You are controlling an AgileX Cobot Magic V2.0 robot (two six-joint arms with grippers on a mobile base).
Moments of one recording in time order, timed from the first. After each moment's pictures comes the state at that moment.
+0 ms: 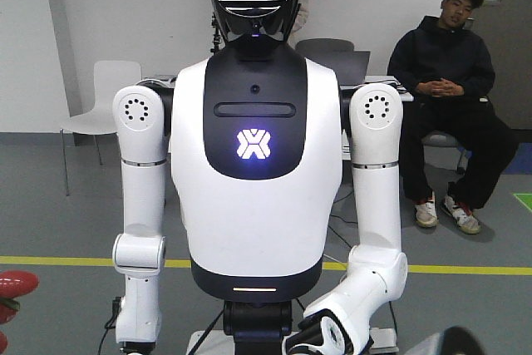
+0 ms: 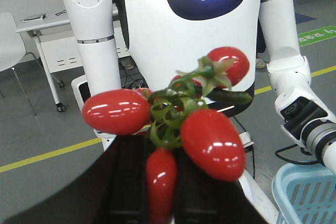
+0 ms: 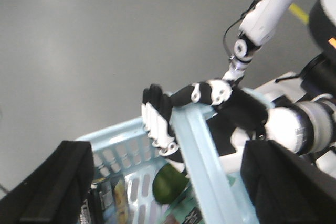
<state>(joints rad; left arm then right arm) -0.16 0.59 -0.56 -0.61 0.26 0.70 0.77 0.91 -0.77 0.29 0.54 -0.36</state>
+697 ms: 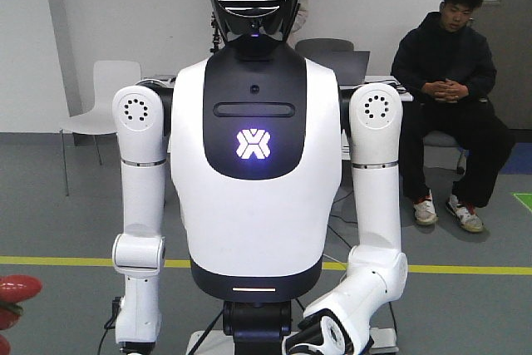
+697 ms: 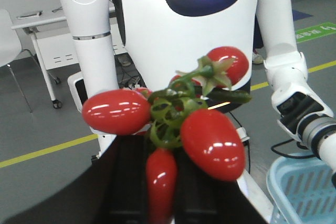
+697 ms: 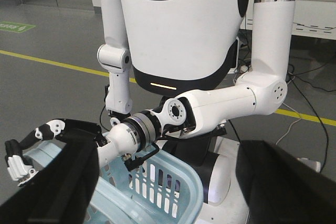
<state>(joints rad) -0.16 0.60 -0.56 -0.62 0.29 0.70 0.77 0.29 -0.58 -0.54 0.70 0.61</state>
